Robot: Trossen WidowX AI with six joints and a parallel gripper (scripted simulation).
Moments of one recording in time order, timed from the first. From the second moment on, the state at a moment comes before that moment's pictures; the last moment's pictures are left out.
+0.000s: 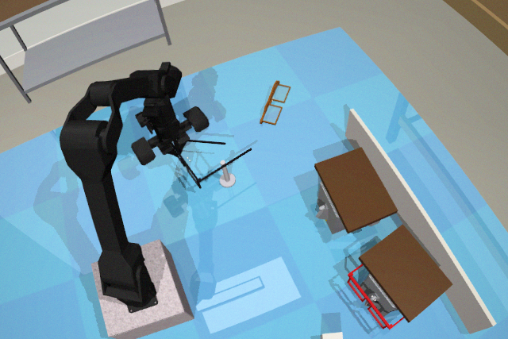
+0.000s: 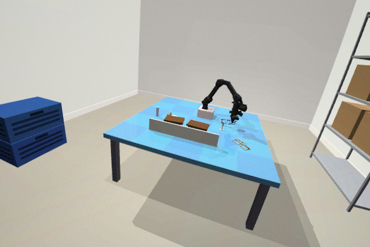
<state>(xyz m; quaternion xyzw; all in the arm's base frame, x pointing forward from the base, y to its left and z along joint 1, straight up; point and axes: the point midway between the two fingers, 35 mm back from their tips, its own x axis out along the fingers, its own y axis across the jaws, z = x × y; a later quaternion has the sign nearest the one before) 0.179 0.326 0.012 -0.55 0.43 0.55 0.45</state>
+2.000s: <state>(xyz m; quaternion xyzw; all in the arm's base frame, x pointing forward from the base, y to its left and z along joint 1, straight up) 0.224 0.252 0.071 -0.55 0.44 0.55 0.45</state>
